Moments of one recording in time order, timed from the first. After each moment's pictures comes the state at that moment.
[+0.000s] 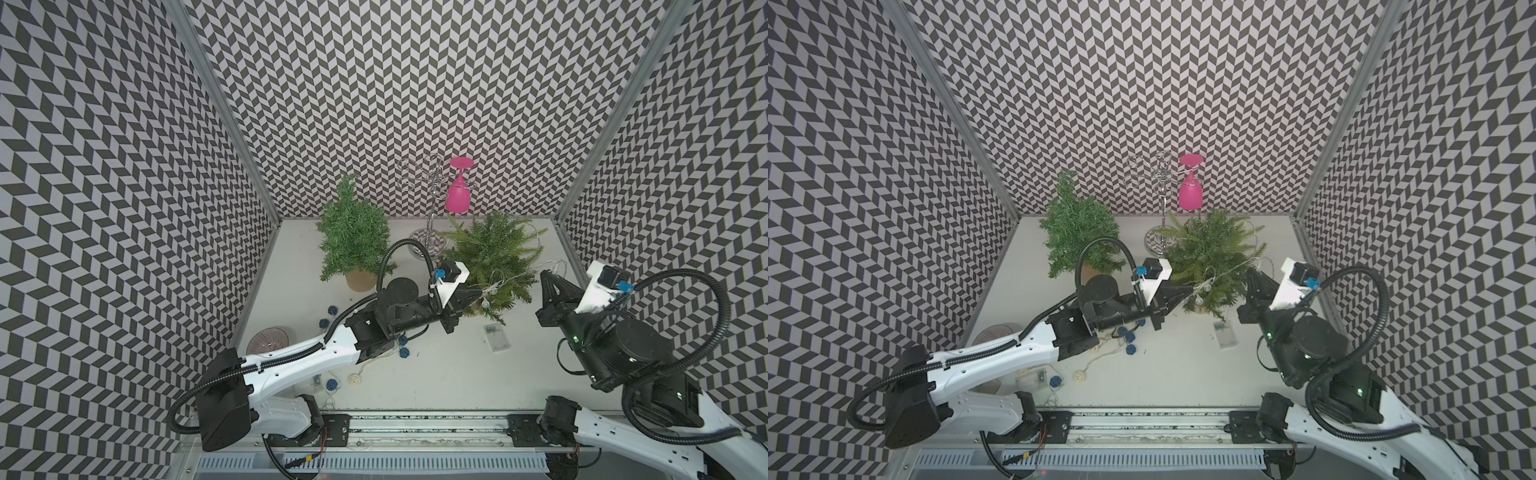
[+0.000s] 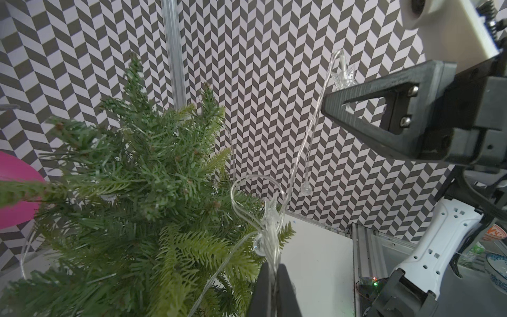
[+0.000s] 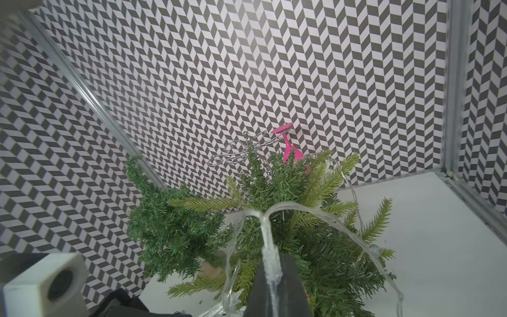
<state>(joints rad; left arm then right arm) -1.04 1.32 0.98 0.32 0.19 -0.12 1.04 0.57 0.97 -0.44 0.87 0.38</state>
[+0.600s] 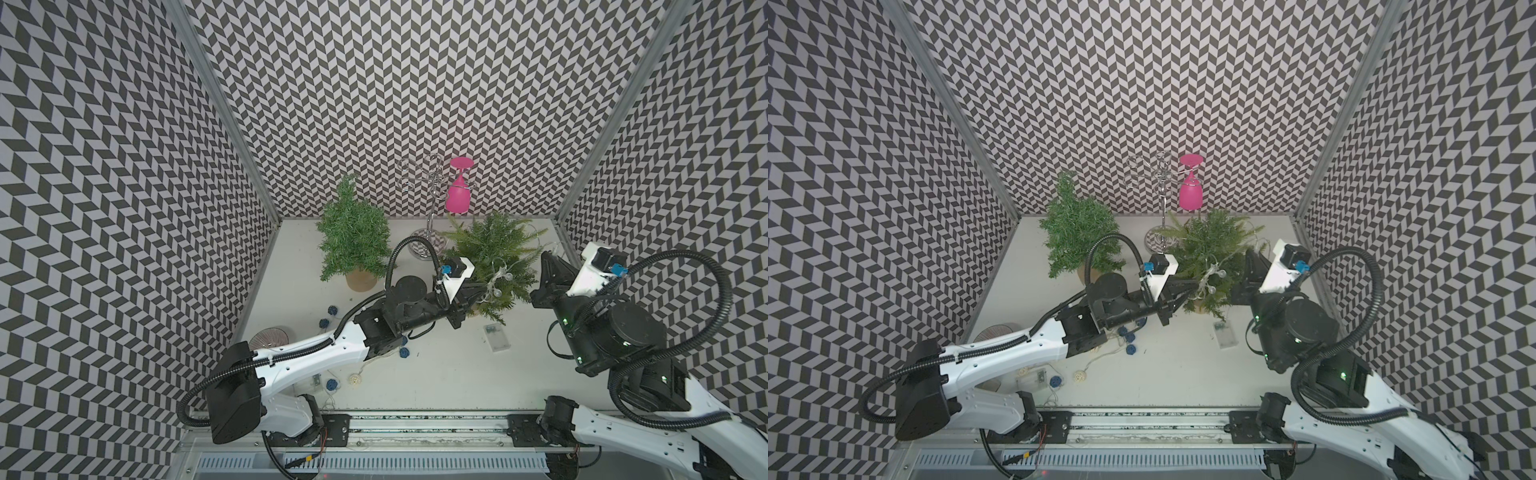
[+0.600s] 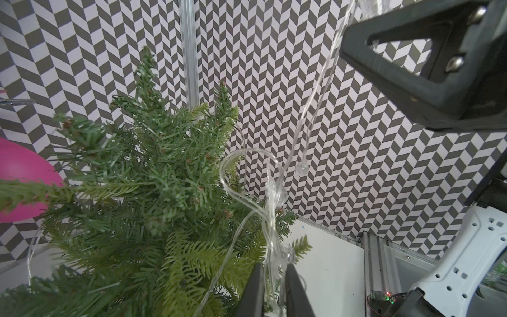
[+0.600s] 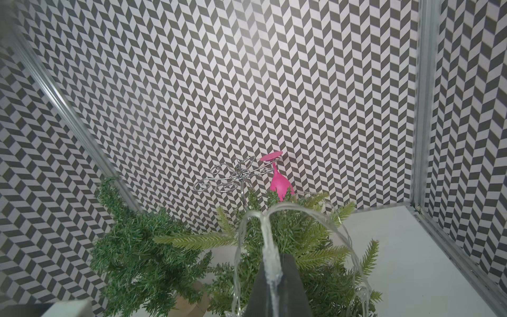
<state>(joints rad) -1.05 1.37 1.02 0.34 0.12 -0.14 1.03 0.71 1.07 -0.27 0.95 0.18</state>
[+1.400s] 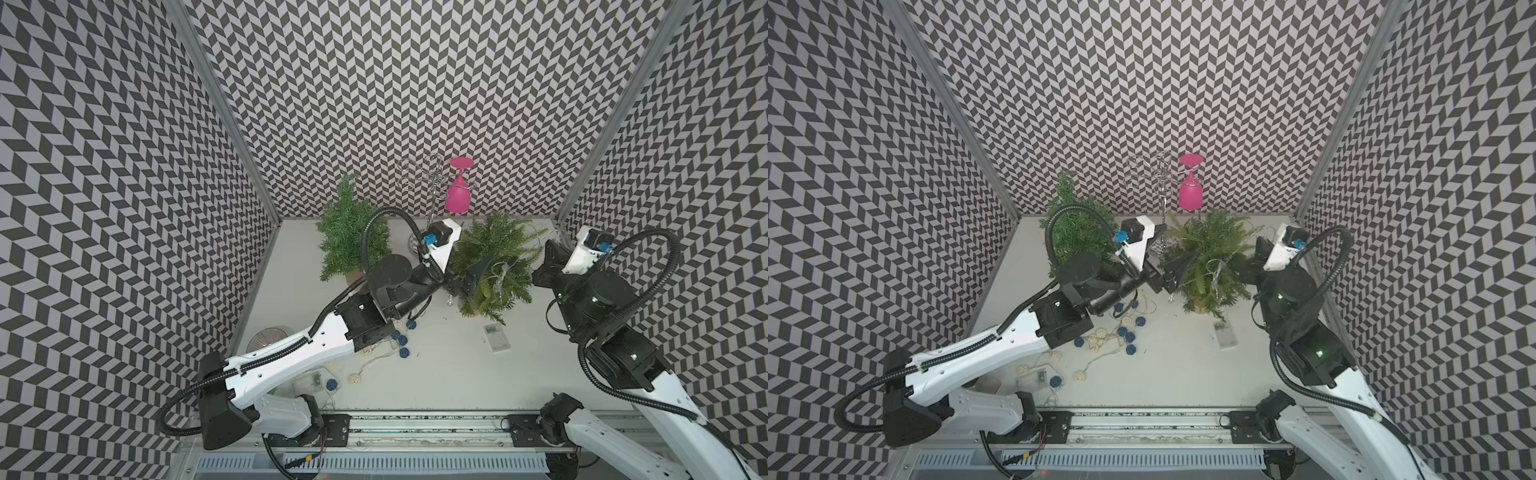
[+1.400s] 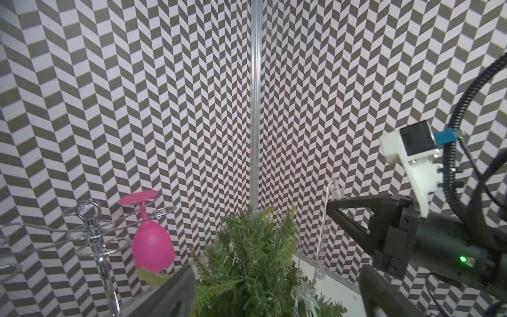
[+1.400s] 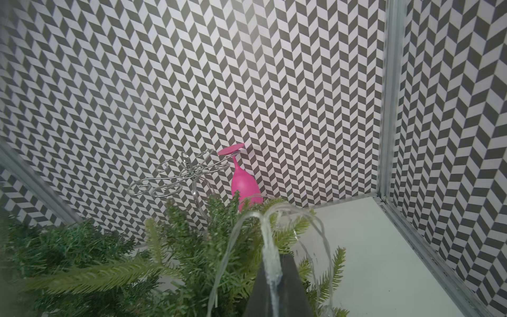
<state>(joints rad) -1.05 1.36 1.32 0.21 -0.15 0.00 0.51 0.74 1.01 -0.30 0.54 0.25</state>
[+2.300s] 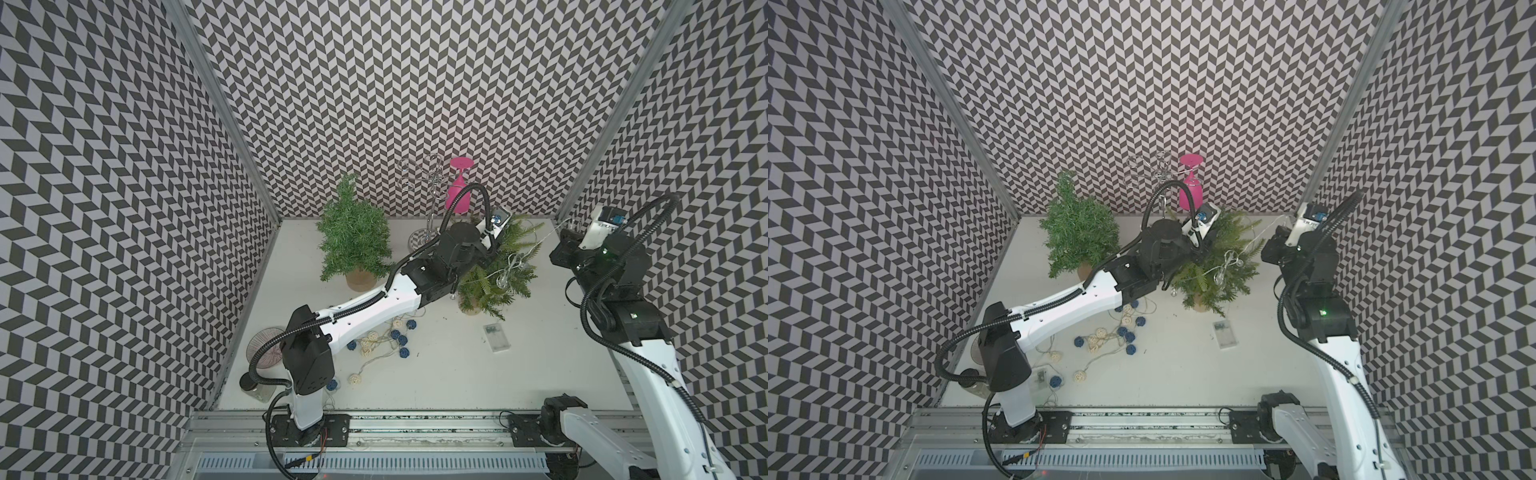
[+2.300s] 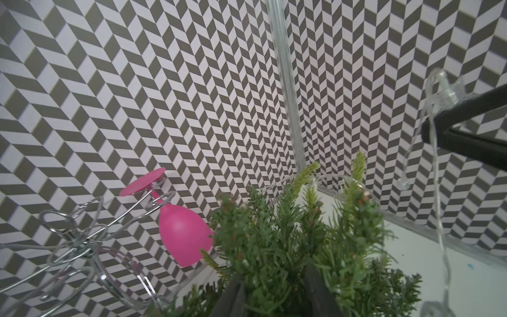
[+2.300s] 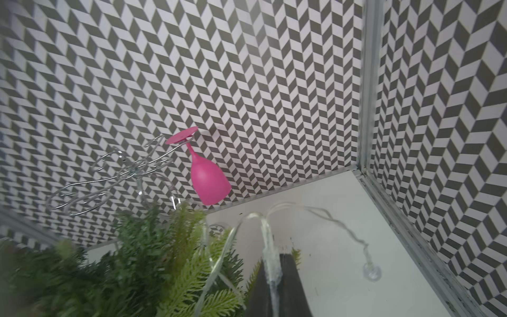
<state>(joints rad) -0.98 1.83 1.73 0.01 -0.23 0.20 0.06 0.93 1.16 -0.42 0.11 0.27</state>
